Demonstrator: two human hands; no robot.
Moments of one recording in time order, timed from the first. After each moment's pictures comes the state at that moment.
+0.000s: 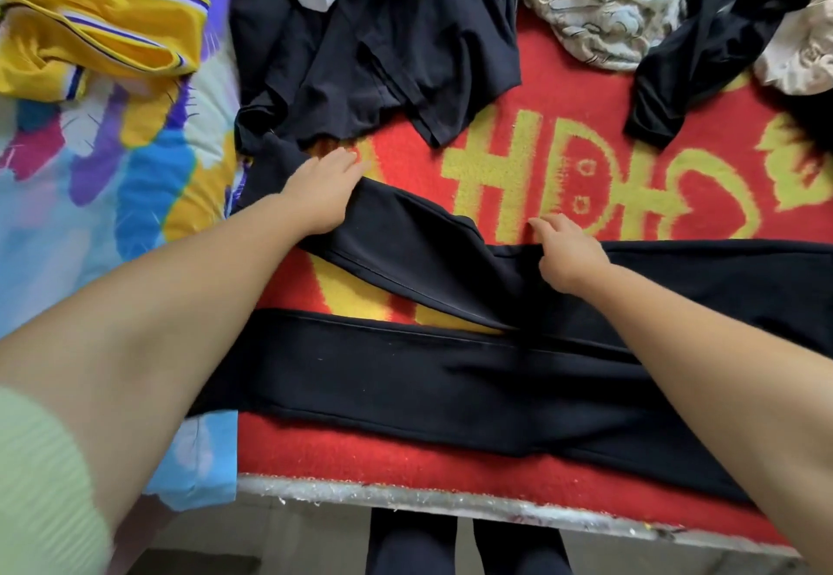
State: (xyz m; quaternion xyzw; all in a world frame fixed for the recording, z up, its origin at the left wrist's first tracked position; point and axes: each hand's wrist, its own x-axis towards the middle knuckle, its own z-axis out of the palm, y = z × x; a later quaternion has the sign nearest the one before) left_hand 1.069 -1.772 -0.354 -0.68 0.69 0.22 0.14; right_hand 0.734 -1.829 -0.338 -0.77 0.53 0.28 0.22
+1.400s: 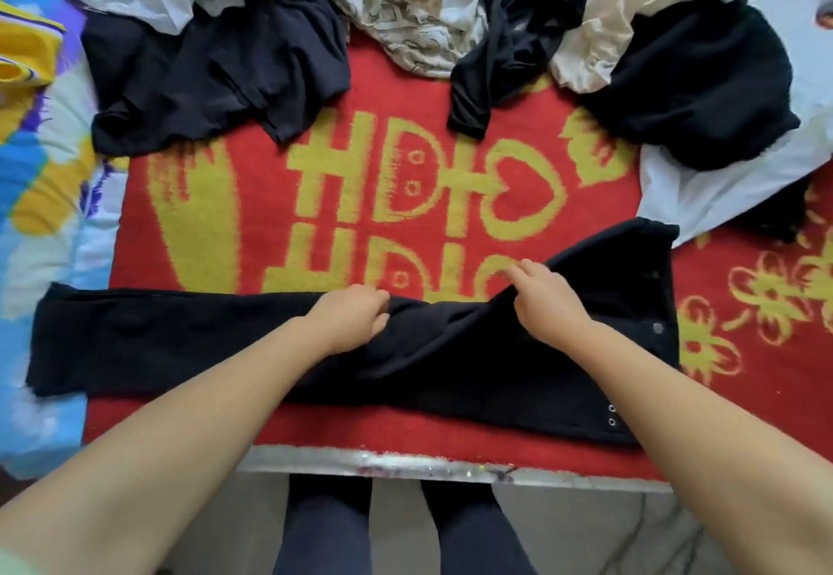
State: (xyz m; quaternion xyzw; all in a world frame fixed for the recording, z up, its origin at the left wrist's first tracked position) left_hand 0.791 -1.692 -0.298 -0.62 0.68 0.37 0.13; right_hand 0.516 -1.783 -0.276 -0.84 0.48 0.17 0.20
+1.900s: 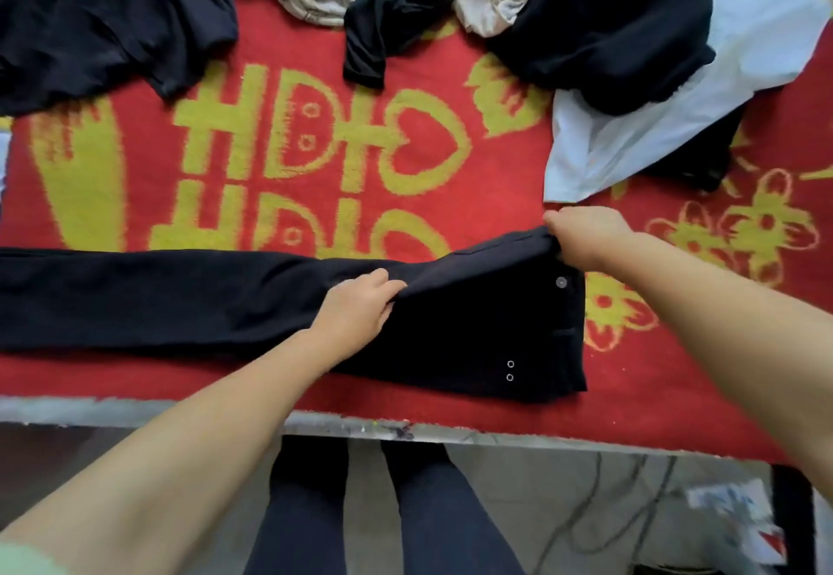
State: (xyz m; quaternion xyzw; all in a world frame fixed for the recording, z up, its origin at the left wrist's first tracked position) left_hand 0.582 -1.683 -0.302 -0.63 0.72 0.26 -0.10; right_hand 0.311 -1.878 -0.263 -0.83 0.43 0.36 0.06
